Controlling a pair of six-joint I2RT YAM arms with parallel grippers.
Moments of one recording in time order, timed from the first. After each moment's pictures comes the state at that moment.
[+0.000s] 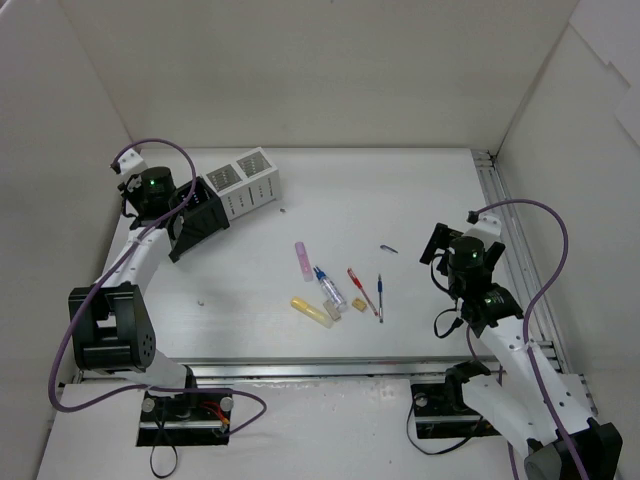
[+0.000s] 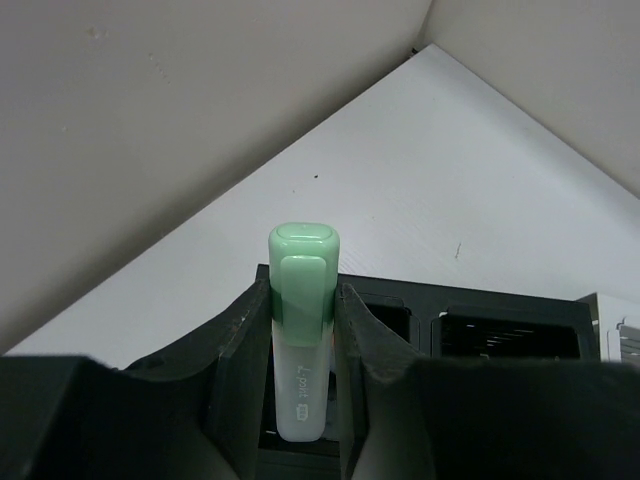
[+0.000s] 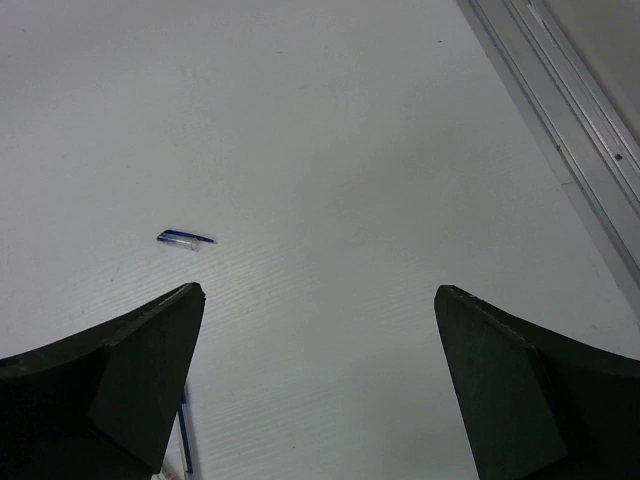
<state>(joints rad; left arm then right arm) 0.04 1.52 1.10 0.06 -0.68 -0.32 0.26 0.80 0.62 -0.33 0.47 0.38</state>
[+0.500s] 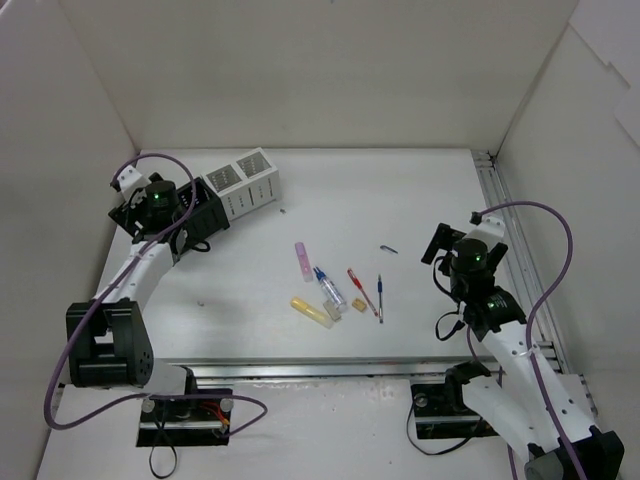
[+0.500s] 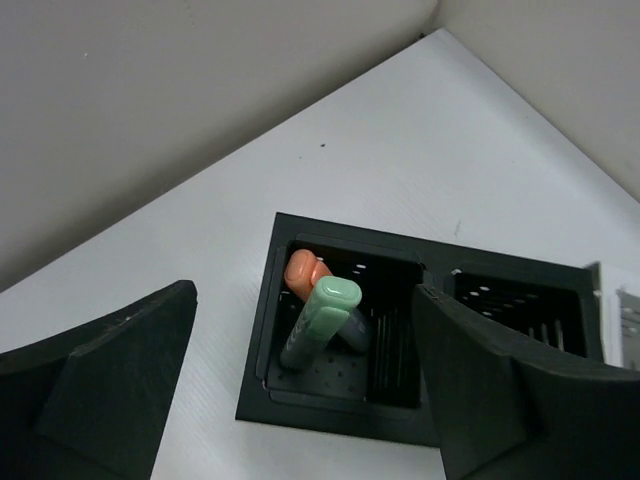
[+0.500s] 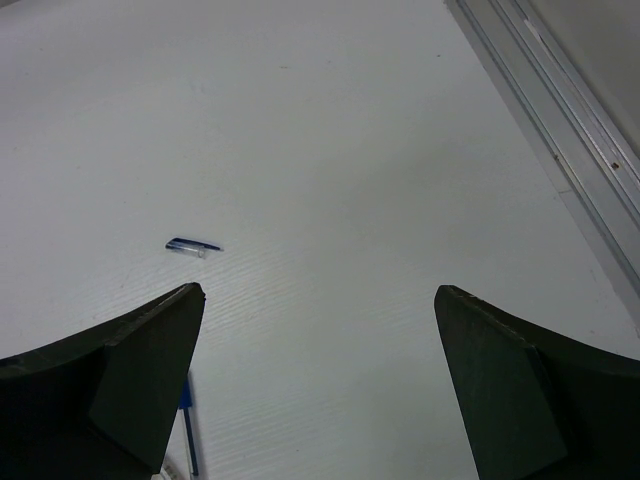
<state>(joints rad) 0.02 1.45 0.98 0.06 -0.72 -0.45 0.26 0.77 0.62 -0.32 0.47 0.38</state>
